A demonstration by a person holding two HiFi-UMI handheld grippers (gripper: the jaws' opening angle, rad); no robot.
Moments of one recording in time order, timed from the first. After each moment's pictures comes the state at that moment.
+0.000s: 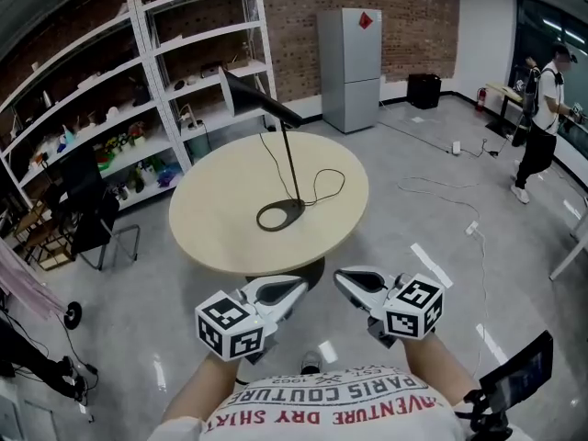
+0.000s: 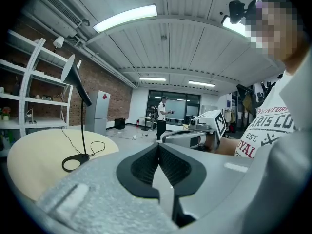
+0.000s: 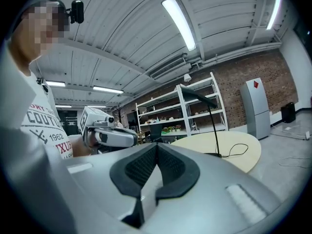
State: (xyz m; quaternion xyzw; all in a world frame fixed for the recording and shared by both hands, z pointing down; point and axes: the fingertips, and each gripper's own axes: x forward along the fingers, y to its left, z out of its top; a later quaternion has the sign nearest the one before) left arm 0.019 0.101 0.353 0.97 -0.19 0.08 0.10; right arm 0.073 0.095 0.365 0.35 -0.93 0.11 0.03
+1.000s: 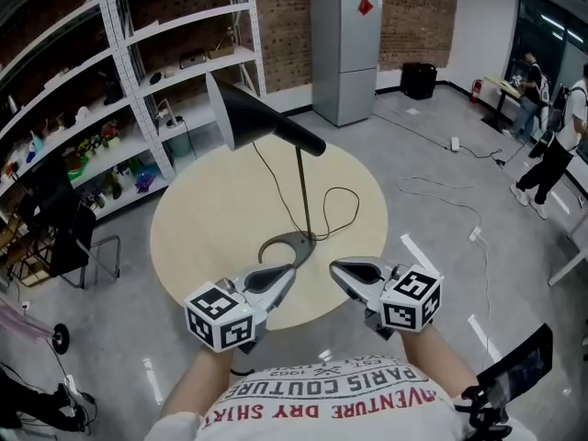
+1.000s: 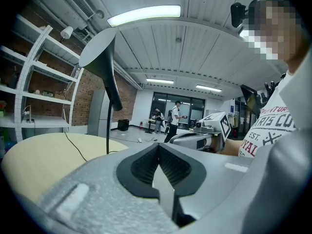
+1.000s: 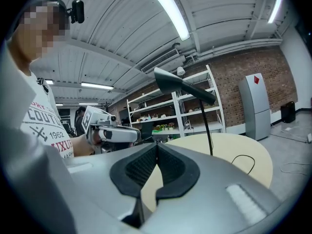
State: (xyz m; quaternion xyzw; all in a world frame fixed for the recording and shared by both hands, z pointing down) left arm -0.013 -0.129 0.373 0.97 -0.19 0.06 0.12; right arm 0.051 -0.119 0.388 0.37 -0.92 0.13 0.05
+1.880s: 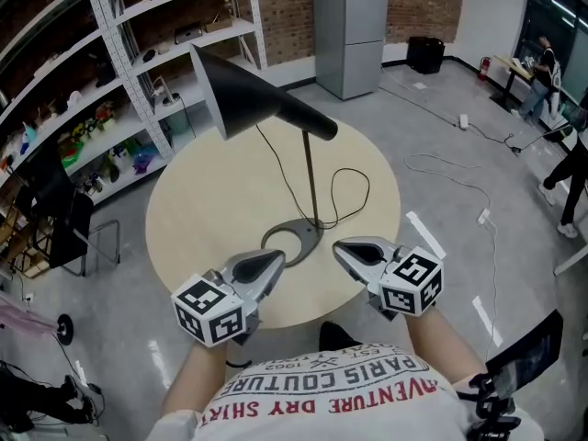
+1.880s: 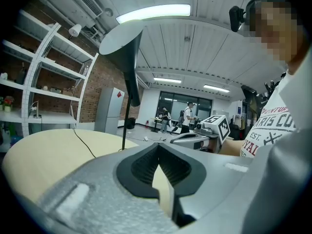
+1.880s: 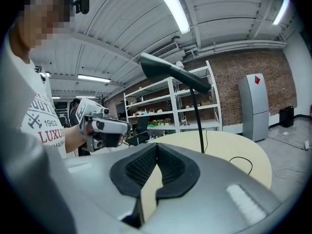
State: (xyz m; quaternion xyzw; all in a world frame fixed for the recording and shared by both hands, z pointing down) left arm -0.033 -0.181 0.403 0.96 -0.23 0.06 0.13; right arm 0.059 -0.178 0.431 0.38 -0.92 0.12 0.09
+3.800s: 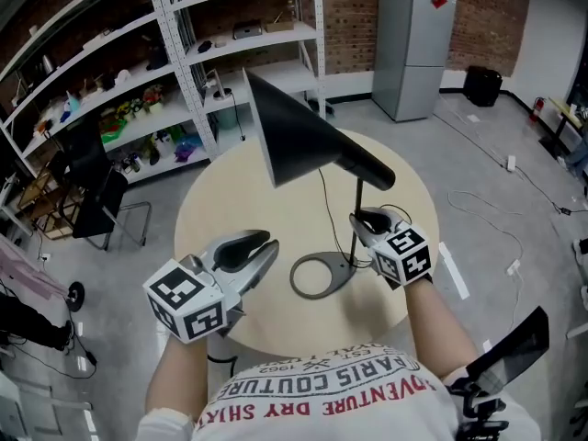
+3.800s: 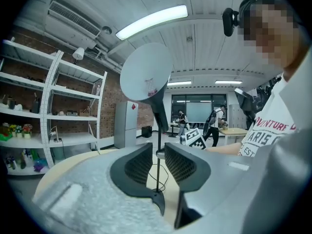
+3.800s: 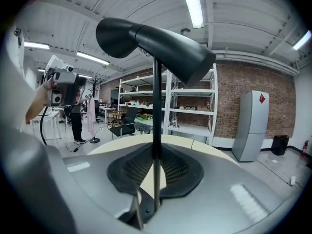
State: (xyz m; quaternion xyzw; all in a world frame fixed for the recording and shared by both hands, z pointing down) left arm -0.093 -0.254 0.320 0.94 -0.32 0.06 0.07; right arm 0.054 -0.362 0.444 0.40 -0.90 0.03 0.16
